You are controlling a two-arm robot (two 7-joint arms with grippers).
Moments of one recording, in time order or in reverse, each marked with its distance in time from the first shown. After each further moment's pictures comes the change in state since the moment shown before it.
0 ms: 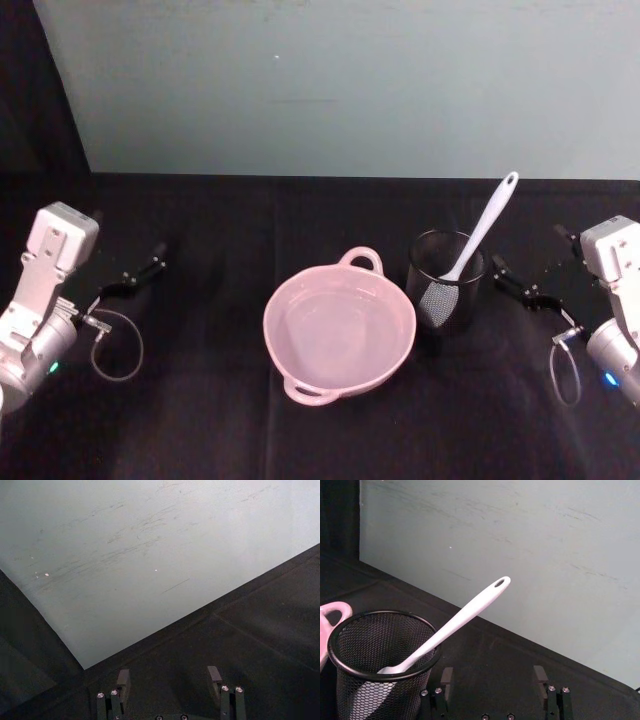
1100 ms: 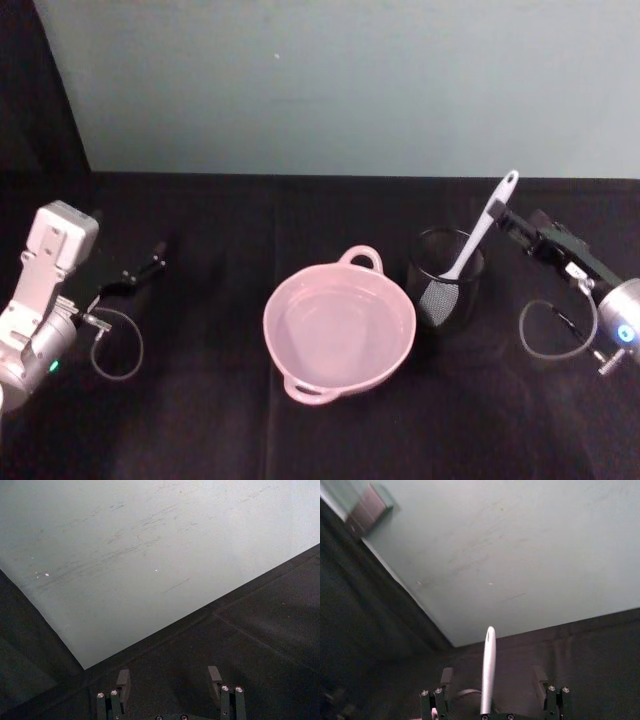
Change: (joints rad) left arm 0.000 0.000 0.000 0.000 0.000 0.000 0.000; right arm -0.020 -0.161 0.273 -0.016 0.670 0.262 0.351
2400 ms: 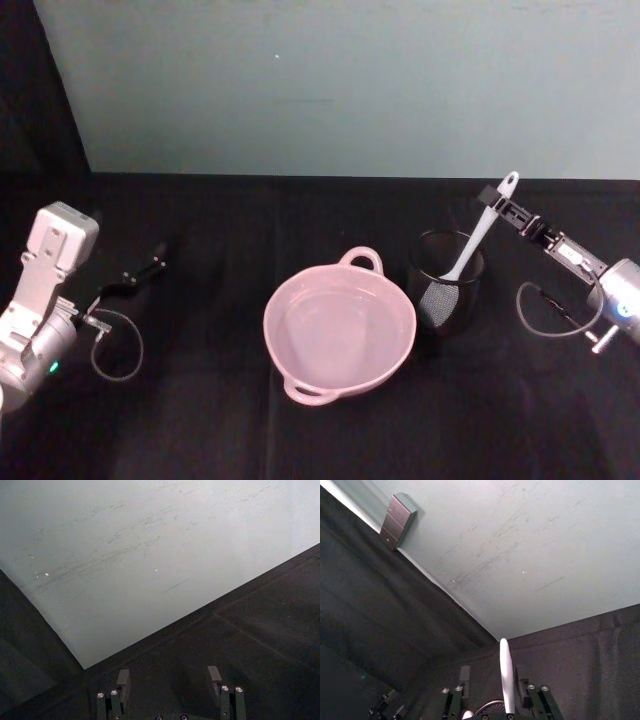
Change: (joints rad) left arm 0.000 0.000 0.000 0.000 0.000 0.000 0.000; right arm 0.154 0.029 -0.087 0.194 0.203 0.088 0.192
